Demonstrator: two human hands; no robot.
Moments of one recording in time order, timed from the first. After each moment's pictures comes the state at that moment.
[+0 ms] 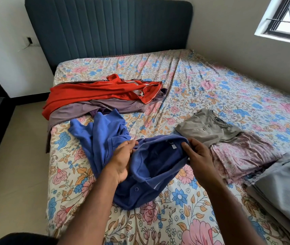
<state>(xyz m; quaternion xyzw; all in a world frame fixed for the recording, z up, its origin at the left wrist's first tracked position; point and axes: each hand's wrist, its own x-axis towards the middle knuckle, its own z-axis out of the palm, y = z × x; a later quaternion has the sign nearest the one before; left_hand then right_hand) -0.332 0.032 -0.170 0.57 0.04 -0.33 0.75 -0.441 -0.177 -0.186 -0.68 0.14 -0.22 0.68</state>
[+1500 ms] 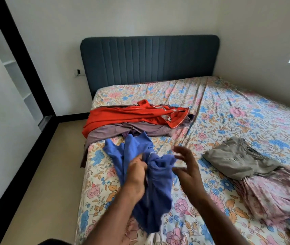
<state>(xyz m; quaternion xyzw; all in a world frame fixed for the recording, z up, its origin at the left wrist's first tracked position) -0.336 0.068 -0.131 0.61 0.02 -0.17 0.78 -0.386 -0.087 -0.162 -0.73 0.01 -0.23 0.64</state>
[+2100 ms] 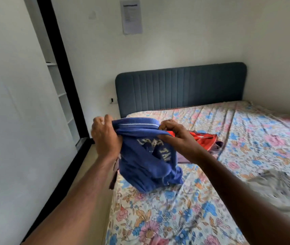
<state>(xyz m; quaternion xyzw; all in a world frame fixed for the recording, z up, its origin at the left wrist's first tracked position) -0.225 0.208 0.015 0.85 -0.01 0.44 0.28 -0.271 -0.037 0.011 -0.76 -0.31 -0.20 0.53</state>
